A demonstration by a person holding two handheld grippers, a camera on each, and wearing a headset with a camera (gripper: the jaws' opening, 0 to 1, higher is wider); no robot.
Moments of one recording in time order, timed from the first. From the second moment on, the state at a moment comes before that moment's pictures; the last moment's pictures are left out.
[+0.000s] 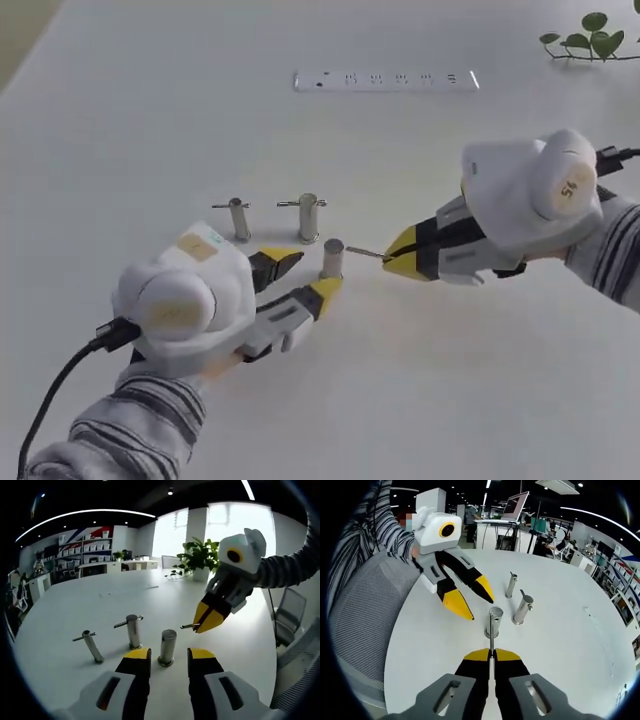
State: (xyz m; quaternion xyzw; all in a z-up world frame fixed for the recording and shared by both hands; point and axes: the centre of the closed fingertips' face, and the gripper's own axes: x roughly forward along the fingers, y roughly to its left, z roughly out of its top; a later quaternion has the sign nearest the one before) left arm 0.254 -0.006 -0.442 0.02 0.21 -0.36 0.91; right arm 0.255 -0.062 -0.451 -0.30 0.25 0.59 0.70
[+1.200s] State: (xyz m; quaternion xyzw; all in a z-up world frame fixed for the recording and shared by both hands) left arm 0.272 -0.021 -0.471 0.00 0.25 -0.31 0.92; right arm 0.259 -0.053 -0.457 -0.32 0.25 0.62 0.68
